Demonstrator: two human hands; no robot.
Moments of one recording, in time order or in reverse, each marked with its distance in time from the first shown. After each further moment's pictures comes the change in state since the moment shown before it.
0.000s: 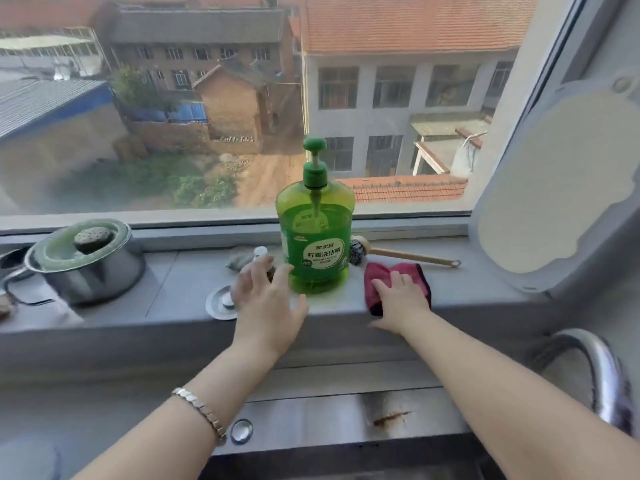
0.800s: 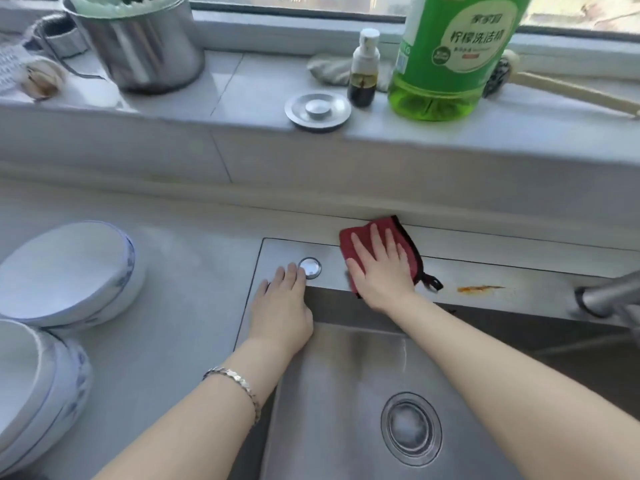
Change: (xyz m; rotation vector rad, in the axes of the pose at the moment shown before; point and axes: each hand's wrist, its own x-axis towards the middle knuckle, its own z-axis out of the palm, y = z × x) left_hand -0.182 -0.152 0.114 0.291 -0.501 -0.122; right_hand -0.064 -0.151 0.196 0.265 -0.047 -0.258
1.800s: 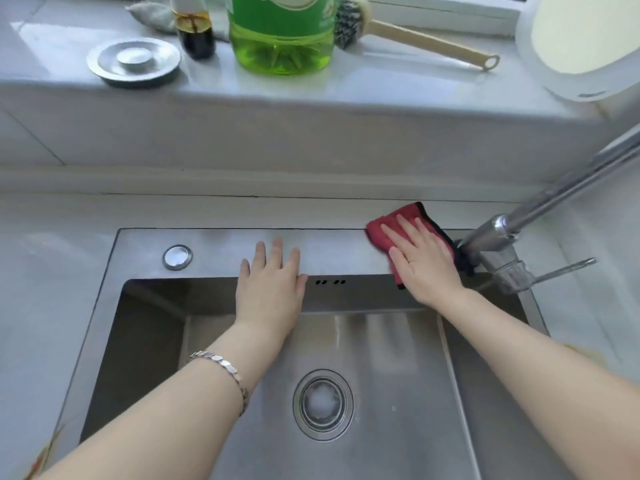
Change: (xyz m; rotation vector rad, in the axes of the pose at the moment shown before) left_hand 0.030 0.138 0.030 0.052 0.058 0.142; right_hand -0.075 0.209 -0.028 -0.093 0.151 0.134
